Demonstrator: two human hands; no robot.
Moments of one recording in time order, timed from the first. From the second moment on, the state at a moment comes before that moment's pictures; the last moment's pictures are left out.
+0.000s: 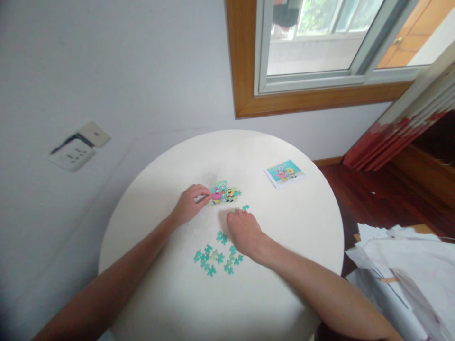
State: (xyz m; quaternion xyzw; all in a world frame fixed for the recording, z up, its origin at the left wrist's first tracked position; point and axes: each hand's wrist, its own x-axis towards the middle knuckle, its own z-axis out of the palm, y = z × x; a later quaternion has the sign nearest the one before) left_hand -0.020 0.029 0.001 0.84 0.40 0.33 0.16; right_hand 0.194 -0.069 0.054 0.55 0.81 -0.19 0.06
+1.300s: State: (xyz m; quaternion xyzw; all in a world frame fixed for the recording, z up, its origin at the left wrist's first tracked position) left_hand -0.019 0.027 0.004 0.84 0.40 0.32 0.17; right_hand 0.234 0.011 -0.005 0.63 0.69 -0.24 -0.26
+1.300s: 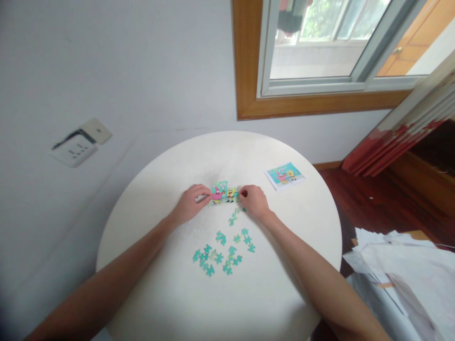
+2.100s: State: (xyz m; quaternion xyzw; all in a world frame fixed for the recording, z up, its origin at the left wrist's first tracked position) left_hand -0.020 0.028 0.004 0.84 0.40 0.33 0.18; right_hand 0.256 0.011 0.007 0.58 0.74 -0.20 -0.29
